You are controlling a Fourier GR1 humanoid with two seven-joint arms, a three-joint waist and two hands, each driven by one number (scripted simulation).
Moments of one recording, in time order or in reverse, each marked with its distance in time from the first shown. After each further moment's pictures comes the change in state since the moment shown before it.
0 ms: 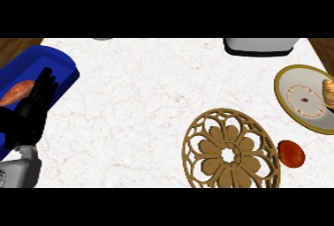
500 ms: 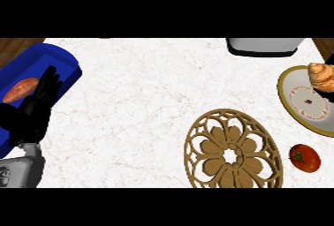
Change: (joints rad) left arm -0.019 -0.015 -0.005 0.009 -0.008 -0.009 0.007; right arm -0.311 -0.017 0.026 0.588 0.125 -0.155 -0.236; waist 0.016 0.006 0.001
